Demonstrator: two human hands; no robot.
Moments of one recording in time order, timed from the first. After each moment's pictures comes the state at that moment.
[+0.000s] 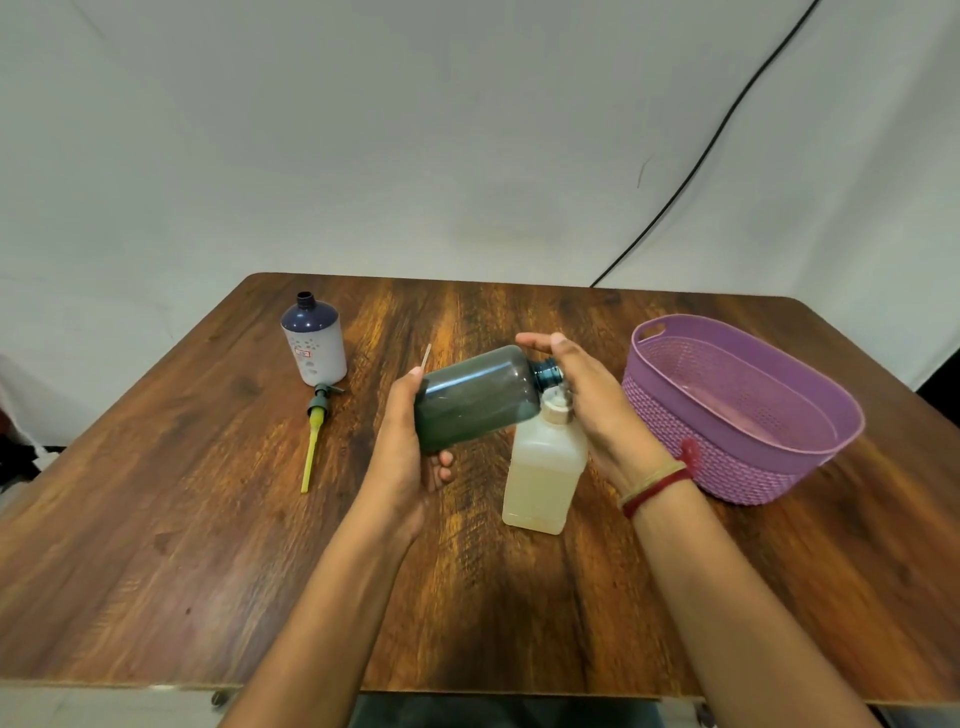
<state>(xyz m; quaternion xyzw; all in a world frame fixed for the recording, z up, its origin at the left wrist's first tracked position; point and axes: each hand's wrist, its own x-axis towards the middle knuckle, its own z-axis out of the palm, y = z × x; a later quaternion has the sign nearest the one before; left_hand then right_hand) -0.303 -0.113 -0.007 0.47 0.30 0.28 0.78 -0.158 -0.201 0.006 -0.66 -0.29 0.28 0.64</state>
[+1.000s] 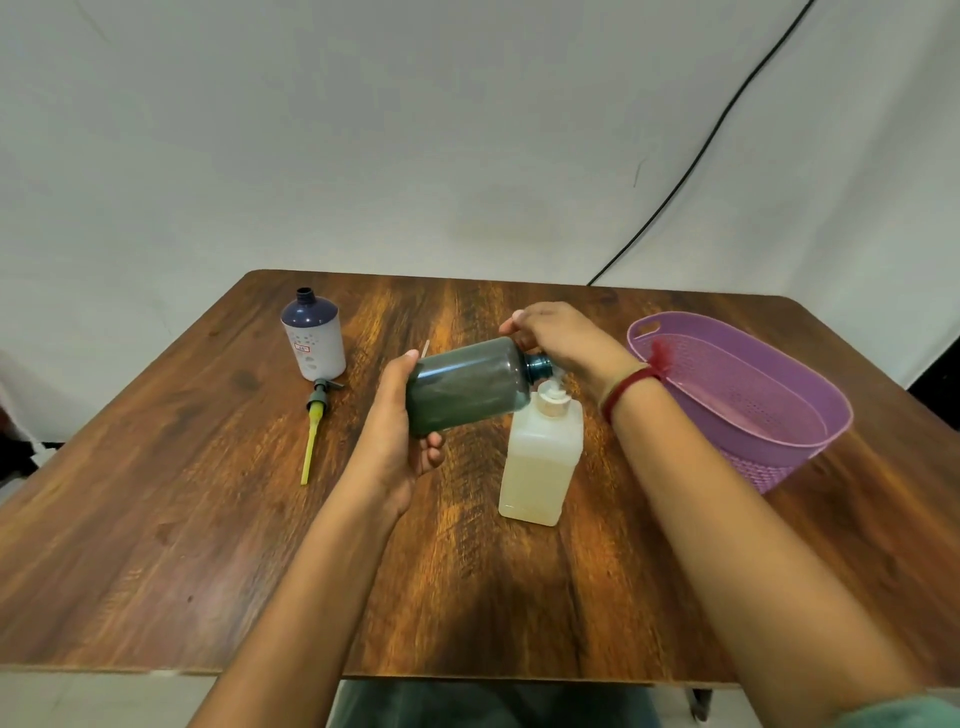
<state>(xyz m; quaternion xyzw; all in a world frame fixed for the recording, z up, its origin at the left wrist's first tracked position) -0.307 -0.109 0.004 0.47 0.32 0.28 0.77 -0.142 -0.165 0.050 -0.79 -0.31 0.25 0.46</state>
